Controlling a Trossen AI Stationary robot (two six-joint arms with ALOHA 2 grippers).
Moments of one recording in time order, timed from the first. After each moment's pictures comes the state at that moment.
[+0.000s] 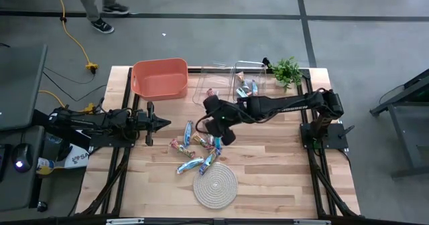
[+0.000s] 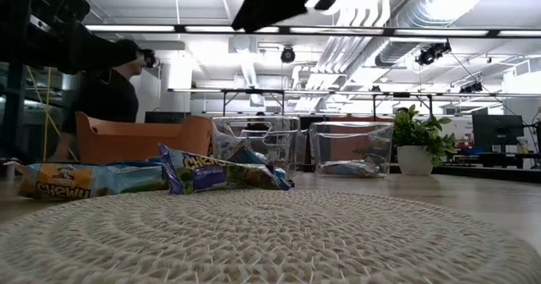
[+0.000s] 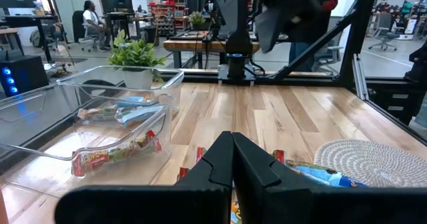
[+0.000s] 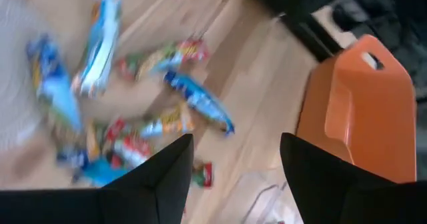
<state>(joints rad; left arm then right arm) -0.14 0.06 0.02 0.04 -0.23 -0.01 0.06 1.81 1.63 -0.60 0.09 -0.68</state>
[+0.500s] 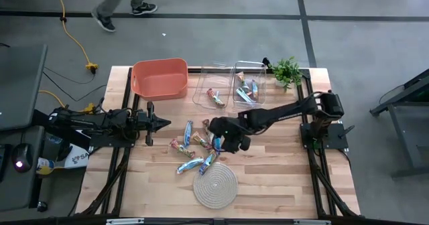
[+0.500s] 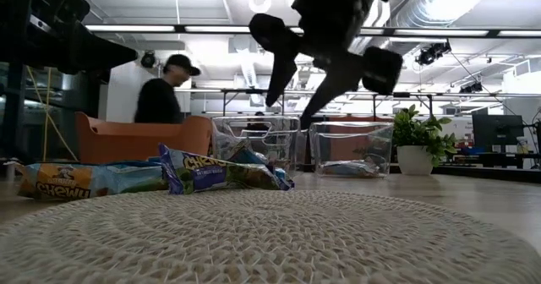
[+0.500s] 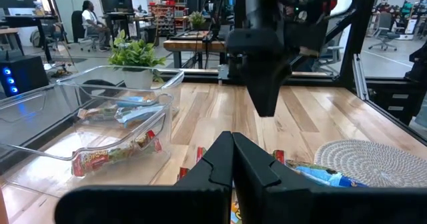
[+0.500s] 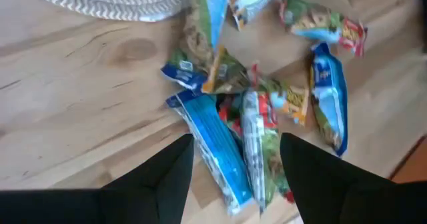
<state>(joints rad) -0.14 0.06 0.02 0.04 -0.23 -0.01 0.09 1.81 1.30 -0.49 -0.03 -1.11</state>
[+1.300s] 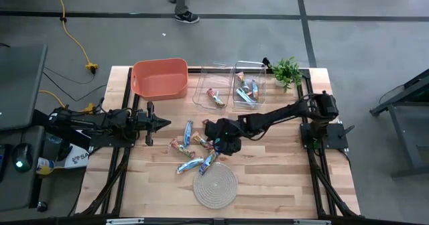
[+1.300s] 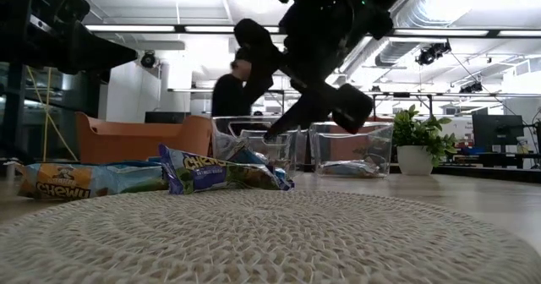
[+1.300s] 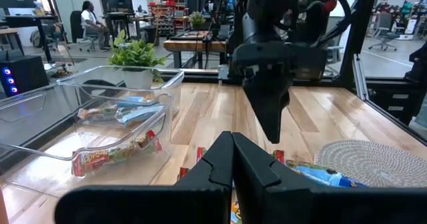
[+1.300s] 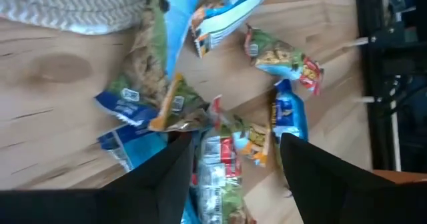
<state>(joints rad) -0.14 0.06 0.02 0.04 -0.23 -0.01 0.08 1.88 1.18 -0.08 -0.07 -1.23</state>
